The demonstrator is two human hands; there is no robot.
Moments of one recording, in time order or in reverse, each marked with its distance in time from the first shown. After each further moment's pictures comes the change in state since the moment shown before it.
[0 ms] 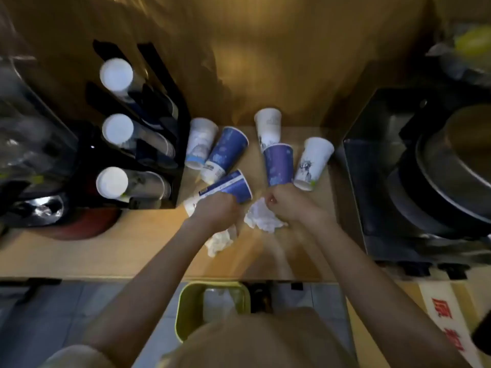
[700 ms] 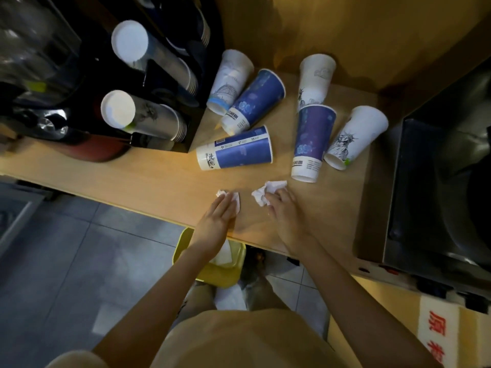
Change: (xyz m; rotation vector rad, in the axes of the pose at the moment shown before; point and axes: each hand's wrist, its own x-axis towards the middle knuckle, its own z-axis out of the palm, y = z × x) left_hand -0.055 -0.014 0.141 -0.265 0.146 -0.134; right_hand -0.012 0.020 0.110 0.064 0.087 -0.110
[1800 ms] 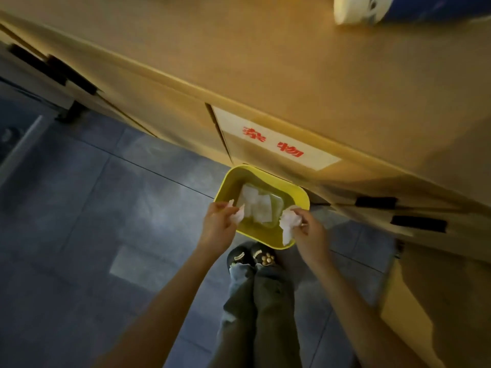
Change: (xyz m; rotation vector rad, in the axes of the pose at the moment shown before) left_hand -0.124 -0.183 0.164 -0.552 -0.011 -0.596; right_hand -0.084 -0.022 0.279 0.569 -0.133 0.407
